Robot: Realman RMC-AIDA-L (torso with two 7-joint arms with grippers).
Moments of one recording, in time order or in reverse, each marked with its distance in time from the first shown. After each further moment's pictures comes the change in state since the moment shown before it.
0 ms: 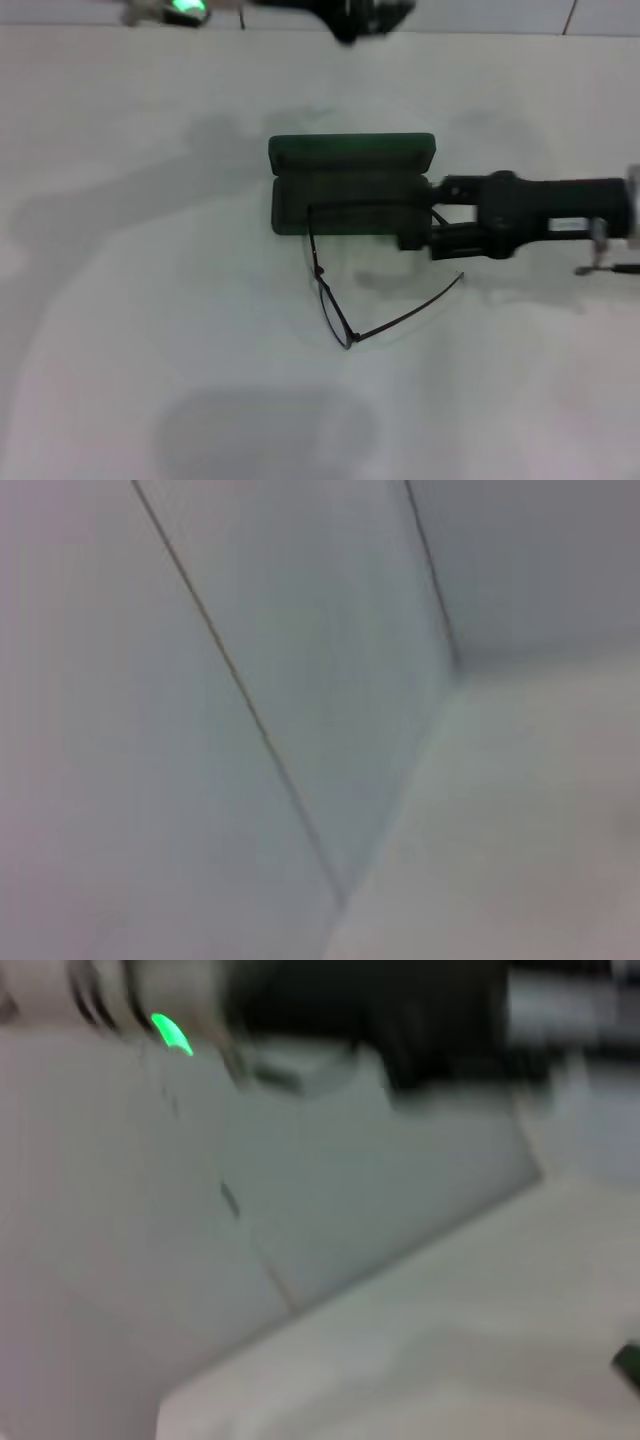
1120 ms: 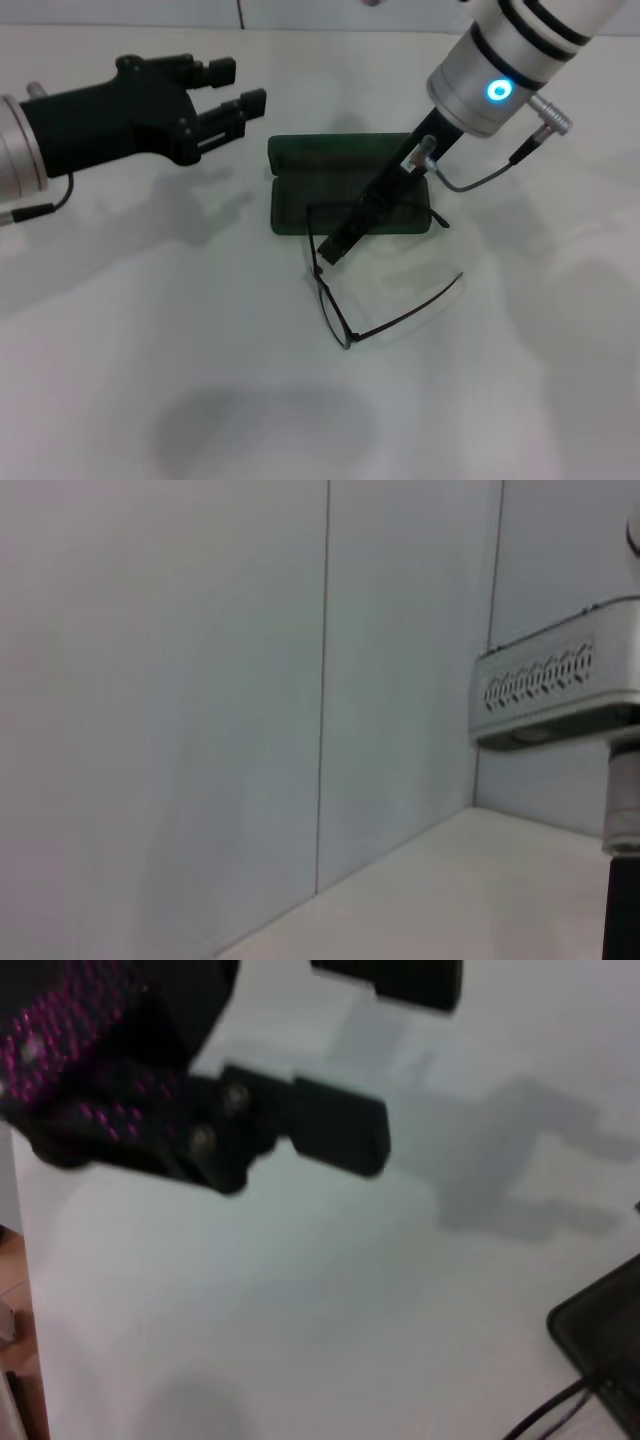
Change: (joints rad) left arm 0.451 0.000 -0.197 -0.217 -0.642 0.092 0.436; right arm 0.633 0.015 -0.213 0.064 -0.543 0.076 0.770
